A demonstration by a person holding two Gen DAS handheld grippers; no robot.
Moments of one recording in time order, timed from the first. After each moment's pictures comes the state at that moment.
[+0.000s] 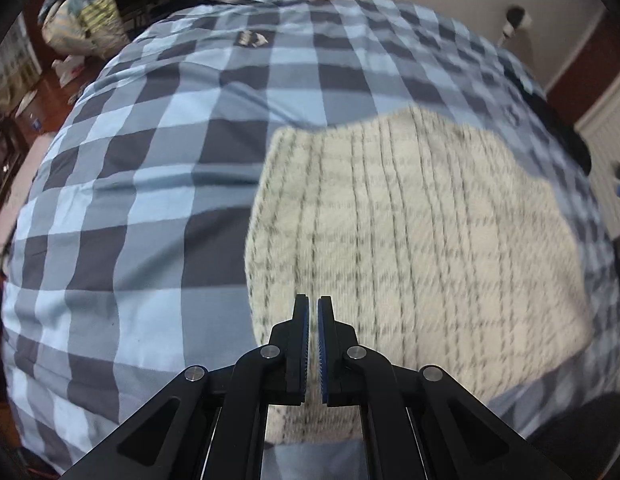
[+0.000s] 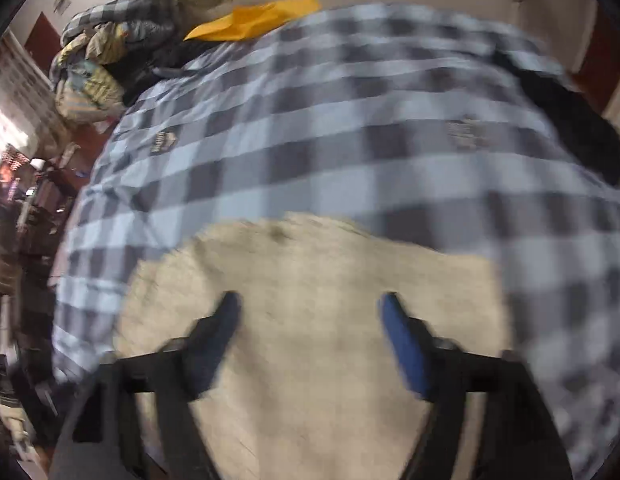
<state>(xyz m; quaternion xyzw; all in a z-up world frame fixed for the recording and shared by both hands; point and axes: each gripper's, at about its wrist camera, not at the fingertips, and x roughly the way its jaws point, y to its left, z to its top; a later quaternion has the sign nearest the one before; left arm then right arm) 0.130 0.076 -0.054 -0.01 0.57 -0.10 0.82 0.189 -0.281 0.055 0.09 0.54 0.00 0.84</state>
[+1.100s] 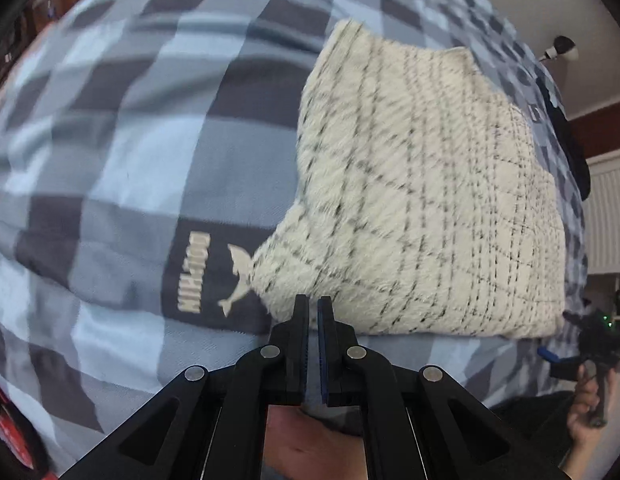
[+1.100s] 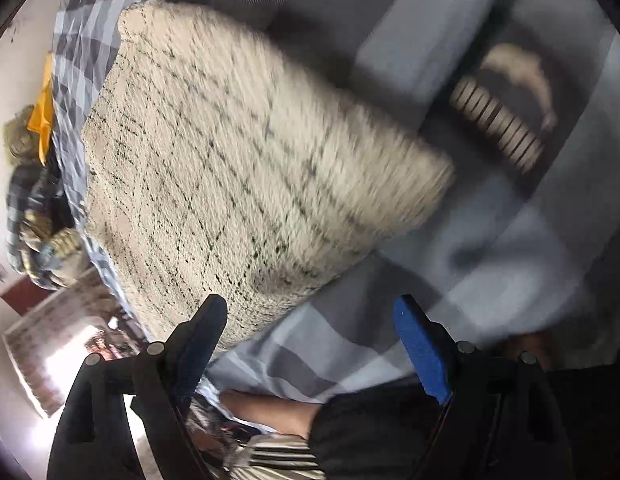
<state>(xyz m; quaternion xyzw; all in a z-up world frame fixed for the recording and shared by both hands) 0.063 0.131 -0.085 -0.13 0.65 -0.08 0.75 0.024 -0.408 -0.112 0.55 0.62 -0.09 0.55</state>
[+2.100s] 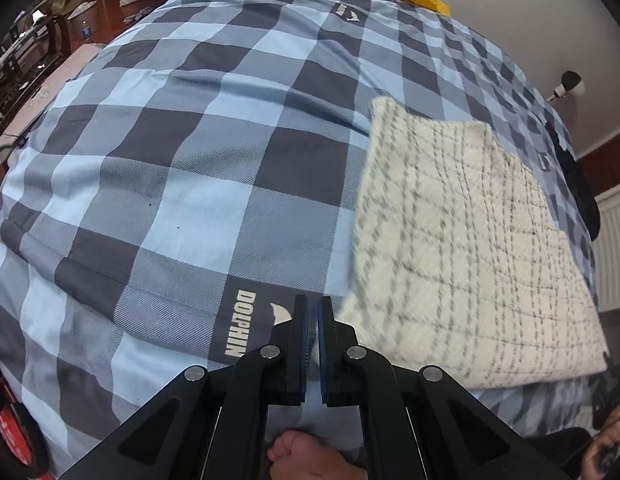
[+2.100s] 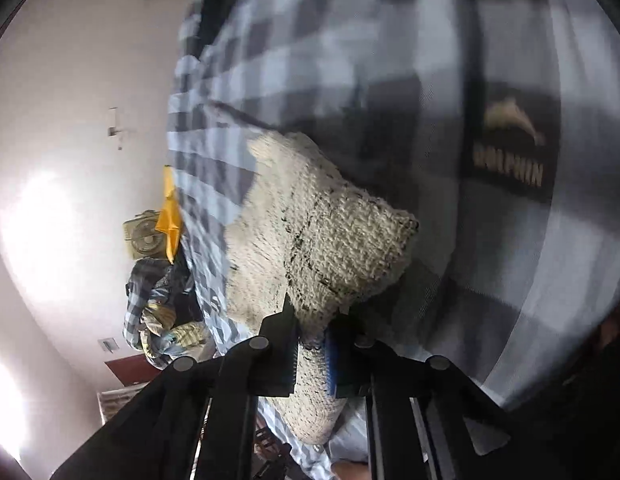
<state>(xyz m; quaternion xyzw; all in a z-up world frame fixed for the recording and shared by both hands) 0.077 0.153 -0.069 -0.14 0.59 -0.03 0.80 -0.013 -0.425 -0.053 0.67 0.34 -0.10 0.66</state>
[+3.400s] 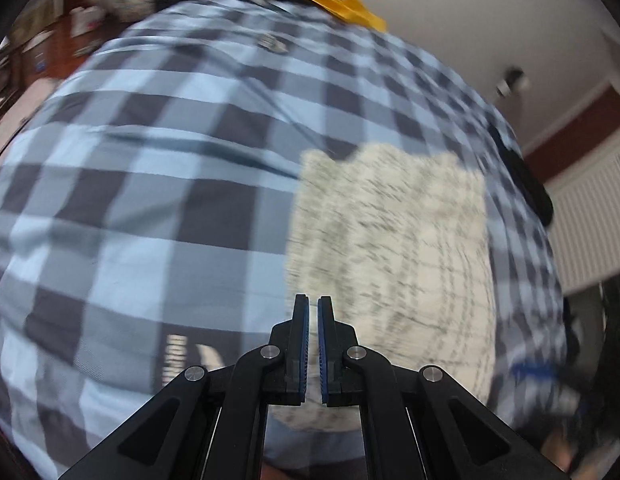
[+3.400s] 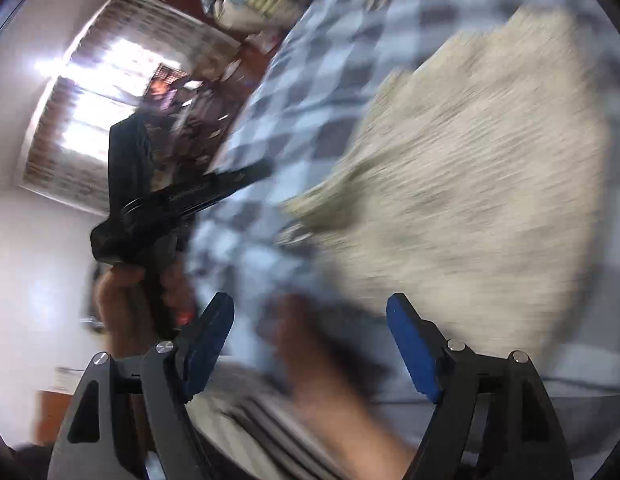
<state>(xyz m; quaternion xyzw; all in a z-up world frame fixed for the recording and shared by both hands) 0.096 0.108 -0.036 -0.13 0.54 -0.14 0.82 0.109 -0.140 -0.013 0.15 0.56 0.30 0.75</state>
